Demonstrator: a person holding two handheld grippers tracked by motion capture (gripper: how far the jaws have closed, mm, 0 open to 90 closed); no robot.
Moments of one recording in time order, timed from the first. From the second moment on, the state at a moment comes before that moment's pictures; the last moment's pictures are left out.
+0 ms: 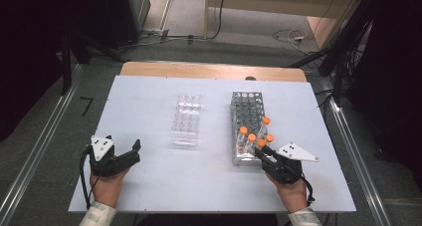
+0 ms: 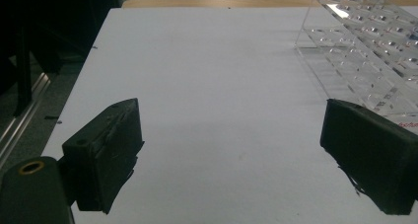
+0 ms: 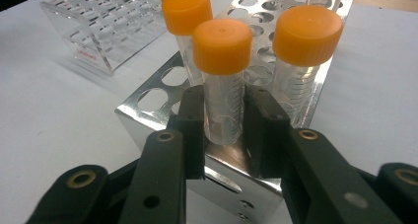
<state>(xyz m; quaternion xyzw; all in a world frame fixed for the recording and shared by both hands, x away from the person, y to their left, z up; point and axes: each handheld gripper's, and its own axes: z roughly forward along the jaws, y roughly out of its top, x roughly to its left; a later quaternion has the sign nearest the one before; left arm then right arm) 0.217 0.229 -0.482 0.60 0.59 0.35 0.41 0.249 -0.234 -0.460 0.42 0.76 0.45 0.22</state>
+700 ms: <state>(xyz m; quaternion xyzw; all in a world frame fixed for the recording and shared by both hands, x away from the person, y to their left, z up) 0.217 0.229 -0.482 0.60 0.59 0.35 0.40 0.240 -0.235 -0.439 0.40 0.74 0.47 0.25</state>
